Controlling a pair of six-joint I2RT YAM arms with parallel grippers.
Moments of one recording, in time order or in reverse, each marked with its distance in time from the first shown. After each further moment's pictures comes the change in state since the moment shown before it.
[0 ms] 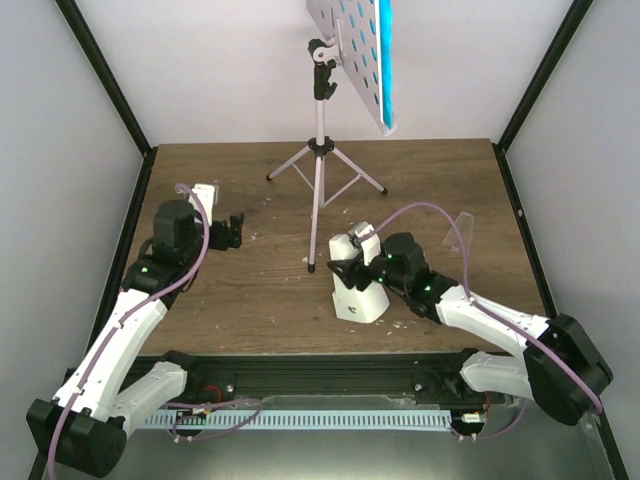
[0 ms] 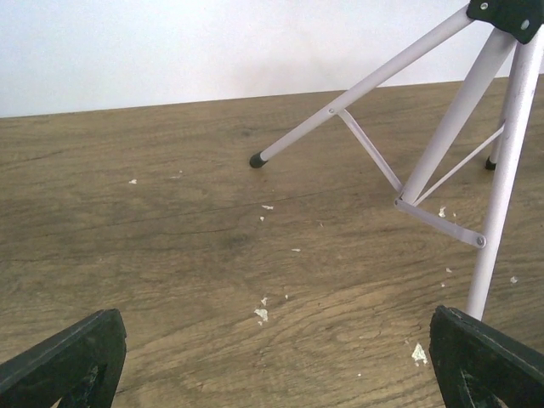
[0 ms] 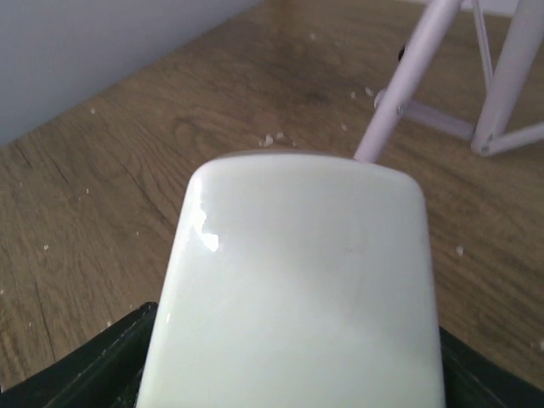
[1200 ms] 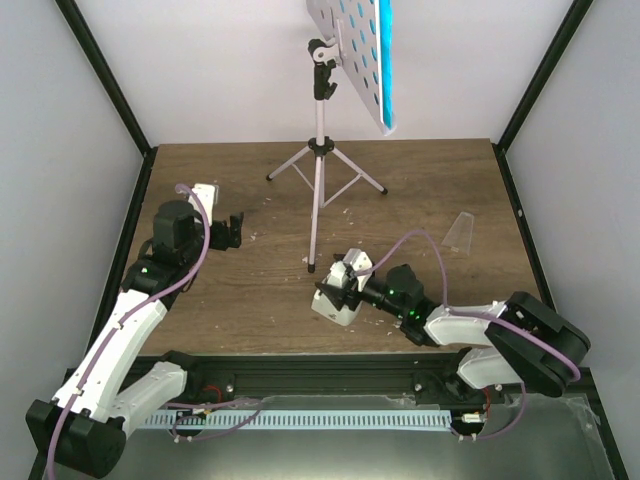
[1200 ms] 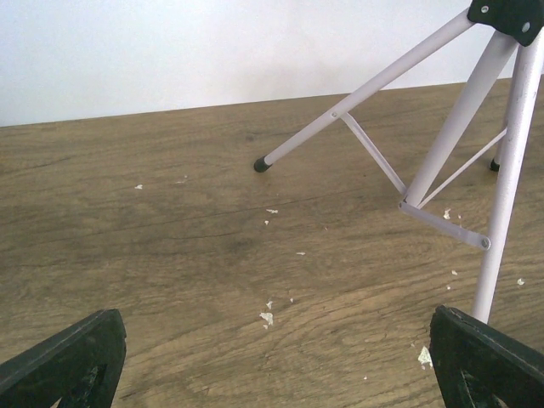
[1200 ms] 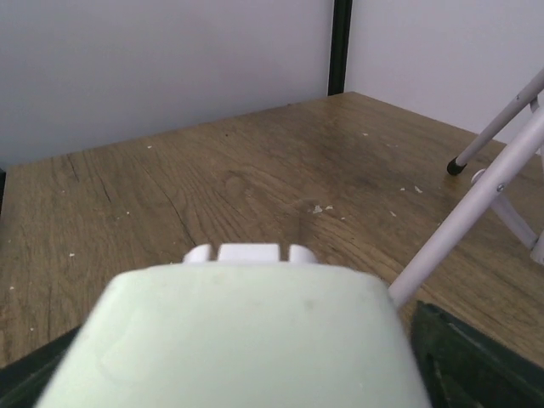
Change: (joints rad) left arm -0.006 -0.003 0.000 0.006 -0.015 0.014; right arm 0.132 0.169 -0.274 0.753 0.042 -0.129
